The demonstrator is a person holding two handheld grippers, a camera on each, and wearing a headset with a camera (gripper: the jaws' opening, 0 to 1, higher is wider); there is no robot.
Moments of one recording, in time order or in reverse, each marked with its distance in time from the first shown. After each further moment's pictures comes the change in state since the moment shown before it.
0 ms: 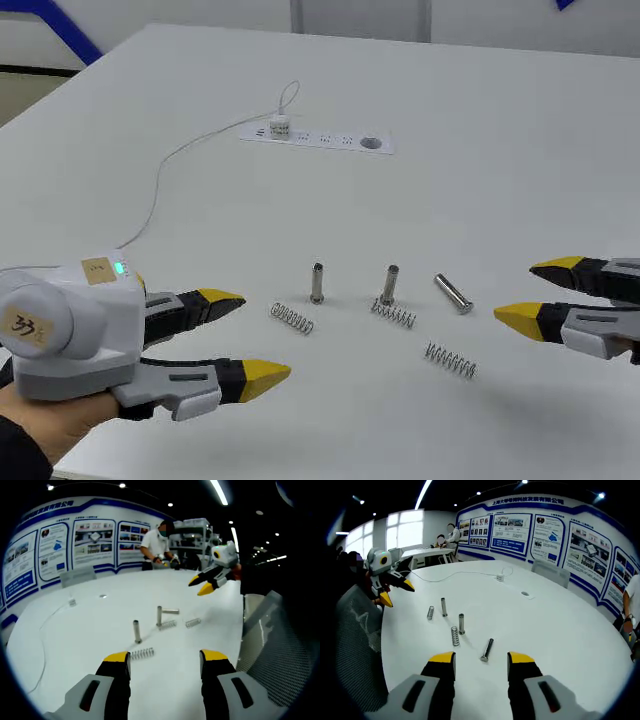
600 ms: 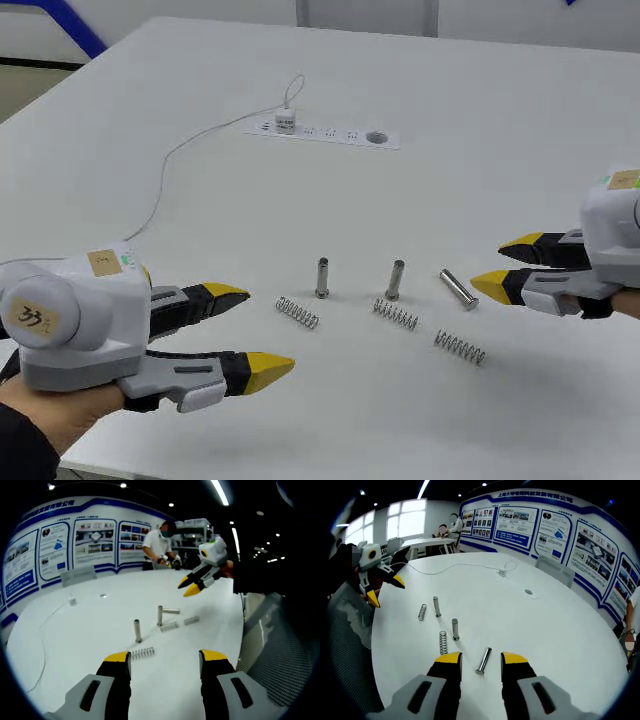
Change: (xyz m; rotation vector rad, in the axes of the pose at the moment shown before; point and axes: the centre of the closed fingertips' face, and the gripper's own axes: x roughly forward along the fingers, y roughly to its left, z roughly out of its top) left arm 0.000 0.002 -0.001 -0.006 0.000 0.004; right arm 0.040 -0.006 0.012 -0.042 0.083 0.003
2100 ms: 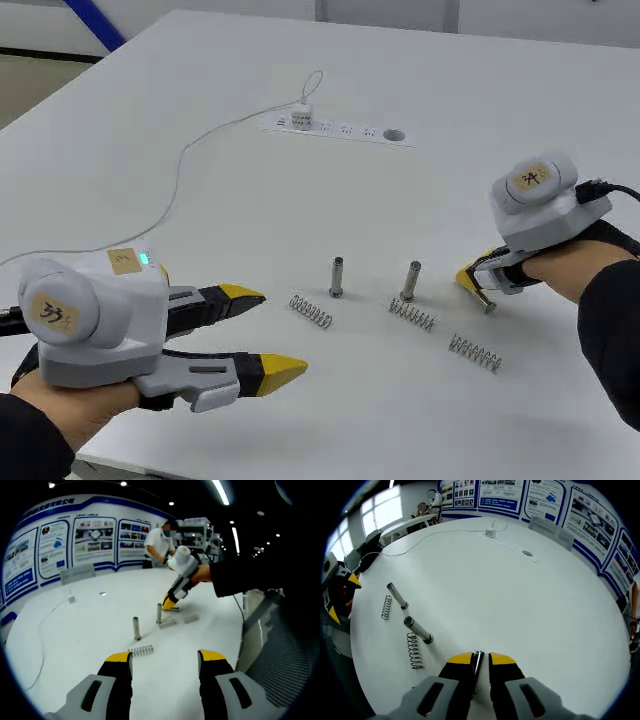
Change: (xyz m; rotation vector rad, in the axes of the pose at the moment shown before) left arm 0.001 -0.002 -0.004 -0.008 0.012 -0.008; right arm 0.077 -0.017 -0.038 0.155 0.295 -0.034
